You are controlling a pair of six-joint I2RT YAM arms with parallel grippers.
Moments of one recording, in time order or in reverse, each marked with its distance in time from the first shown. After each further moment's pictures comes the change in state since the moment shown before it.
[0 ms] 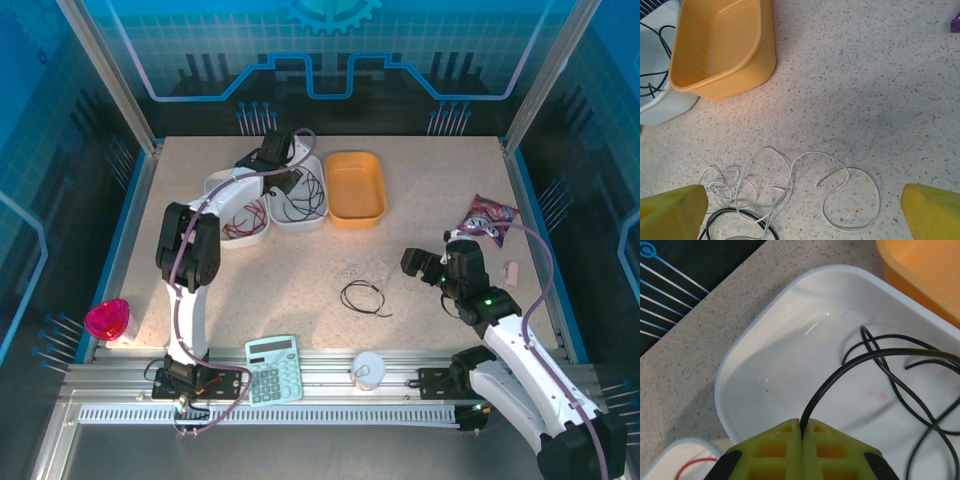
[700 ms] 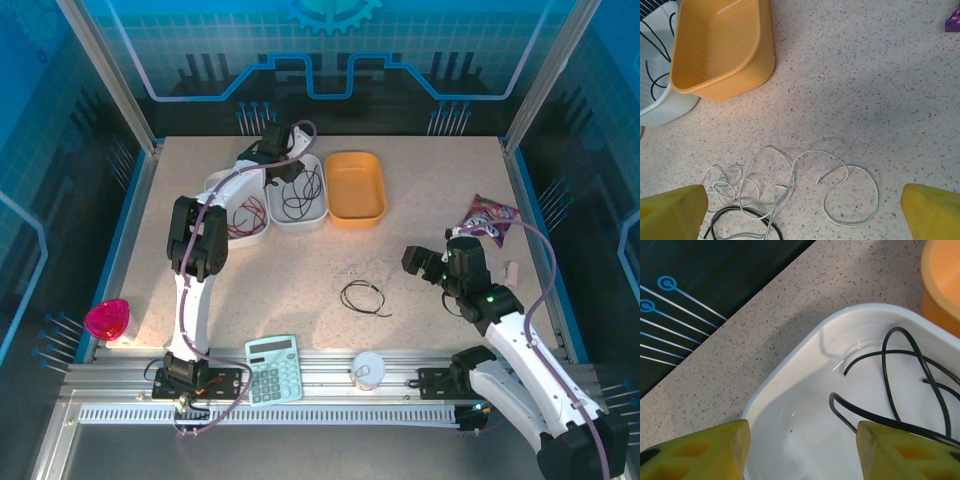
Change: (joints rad) left arm 0.026 0.121 0.154 0.023 0.005 0.049; right arm 0.000 0.014 0.042 -0.049 0.003 0.014
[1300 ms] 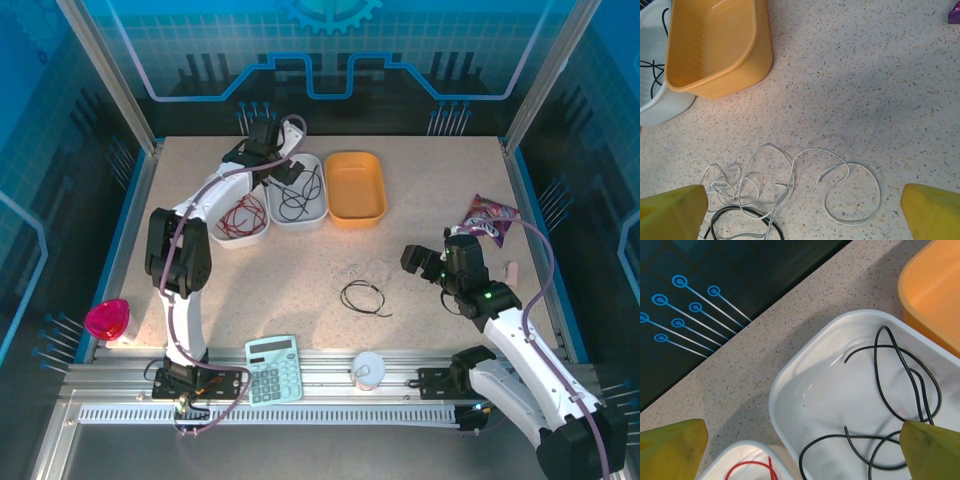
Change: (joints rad) left arm 0.000 -0.233 -0.171 -0.006 0.001 -0.036; right arm 0.000 0.031 0.009 0.000 -0.005 0.014
